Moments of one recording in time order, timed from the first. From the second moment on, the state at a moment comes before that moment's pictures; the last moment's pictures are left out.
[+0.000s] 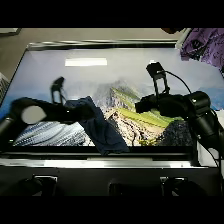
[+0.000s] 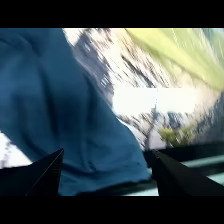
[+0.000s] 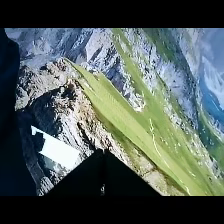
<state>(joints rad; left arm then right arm) -0.51 -1.06 1.14 1.33 -1.09 -2.19 0.38 -1.04 1.12 1.68 -0.95 -1.61</state>
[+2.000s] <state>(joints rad) 0.33 -1.33 0.85 0.90 -0.99 -1.45 0.38 -1.20 0.74 2.35 -0.99 -1.62</state>
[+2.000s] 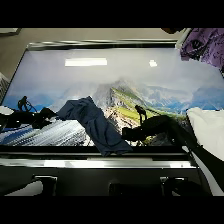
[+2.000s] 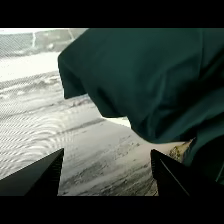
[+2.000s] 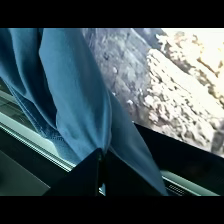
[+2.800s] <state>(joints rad) 0.25 -1.51 1.16 0.79 -0.90 -1.39 0.38 -1.07 0.90 2.13 -1.00 -1.52</state>
